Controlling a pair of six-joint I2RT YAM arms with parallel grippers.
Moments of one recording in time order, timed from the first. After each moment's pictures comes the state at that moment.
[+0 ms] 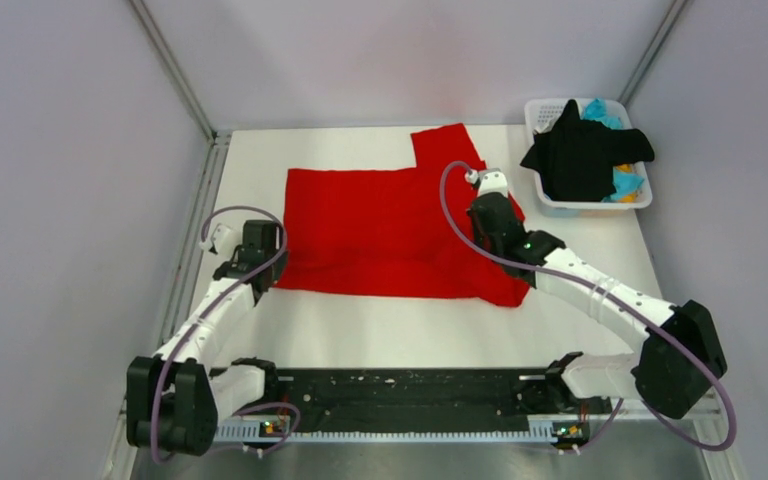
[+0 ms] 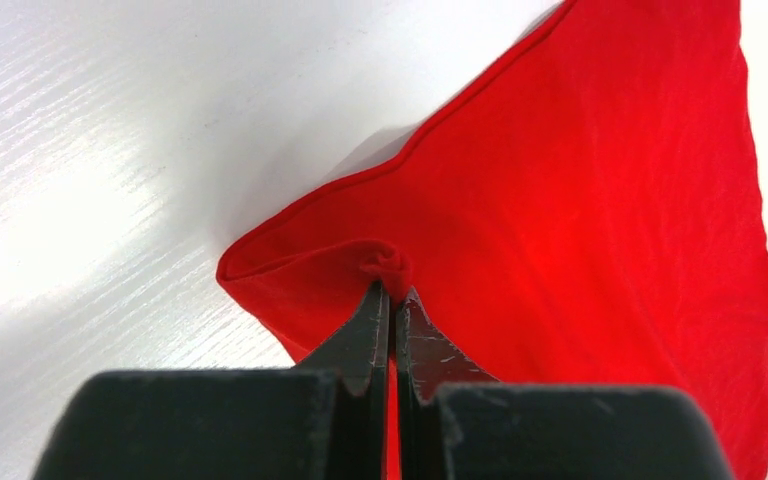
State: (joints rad) left arm -0.12 1.09 0.62 -0.39 -0.37 -1.15; right arm 0.64 1.25 0.89 -0.33 0.48 0.22
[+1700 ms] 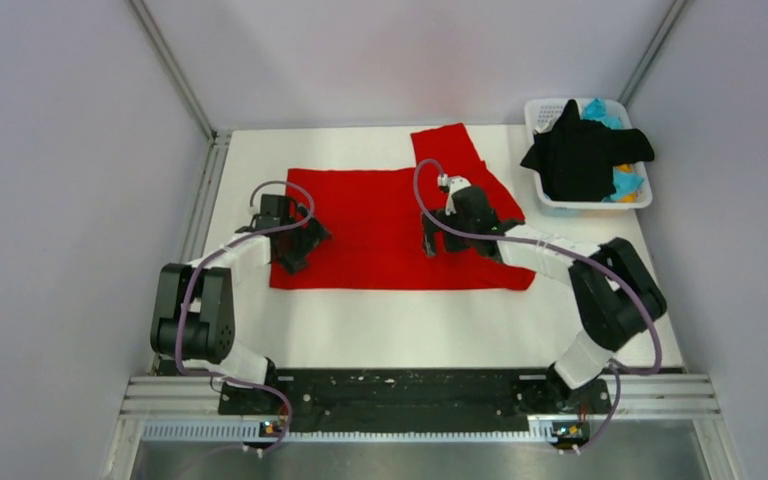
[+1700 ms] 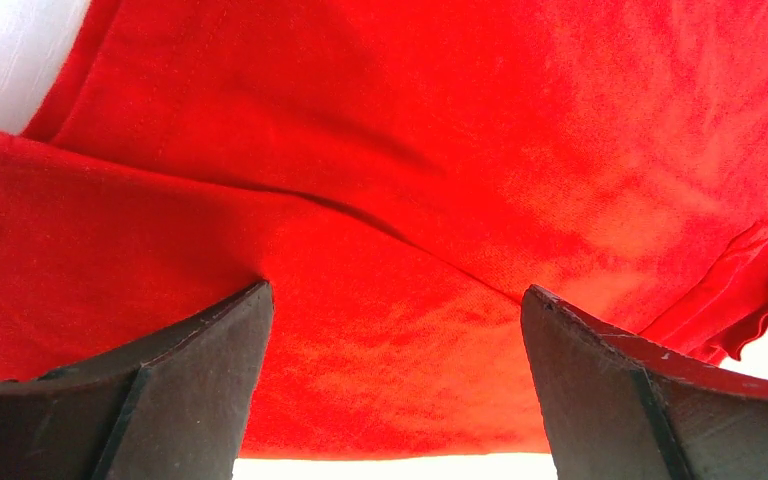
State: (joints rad) left arm -0.11 1.54 0.81 -0.23 0.12 -0.89; right arm 0.55 1.58 0.92 -0.05 -0.03 0.25
